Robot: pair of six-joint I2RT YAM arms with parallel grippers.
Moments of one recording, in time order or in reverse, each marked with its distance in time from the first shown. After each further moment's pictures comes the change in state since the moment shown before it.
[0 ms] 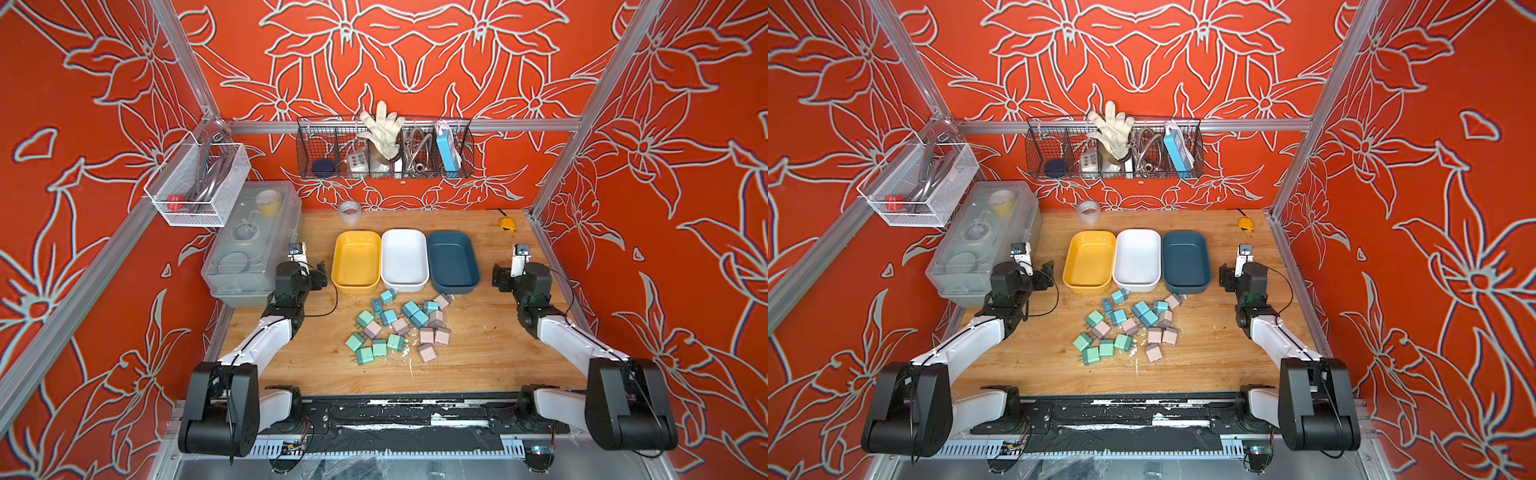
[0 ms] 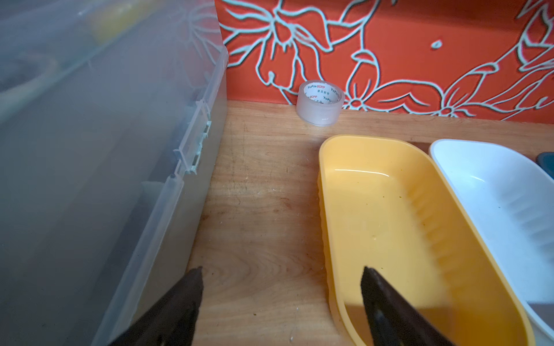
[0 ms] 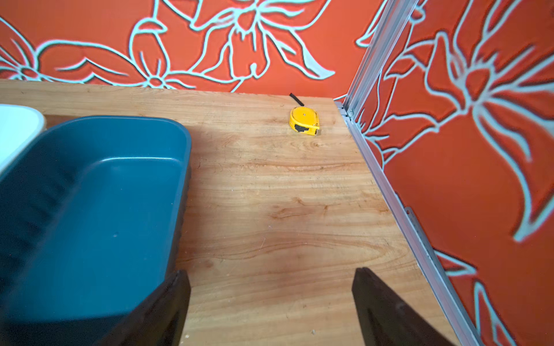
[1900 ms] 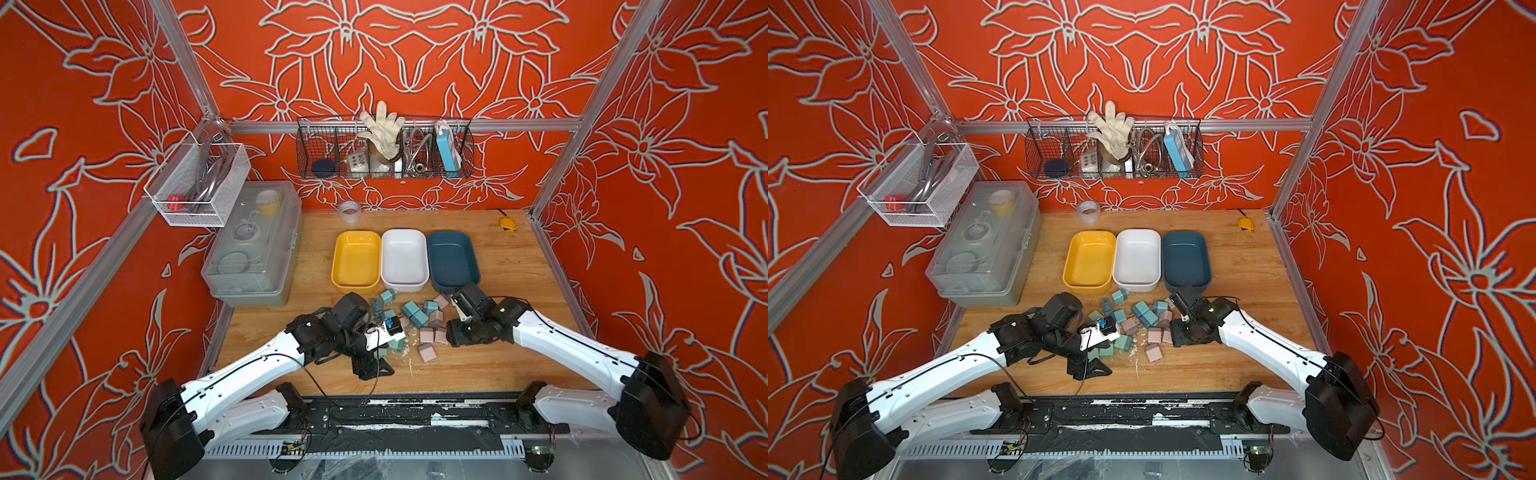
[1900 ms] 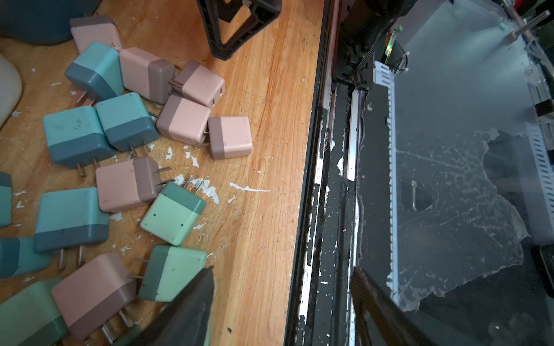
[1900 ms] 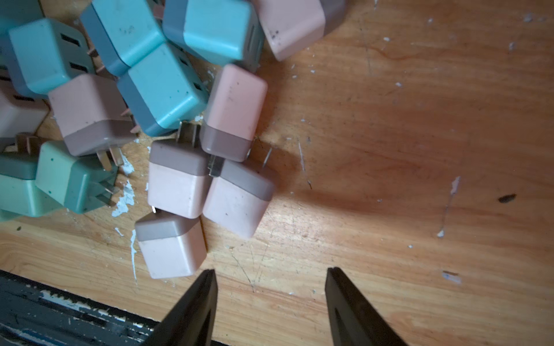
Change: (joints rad) left arm -0.788 -0.187 0.195 -0.959 0.560 0.419; right arm 0.695 0.000 0.231 -1.069 -0.135 0.599
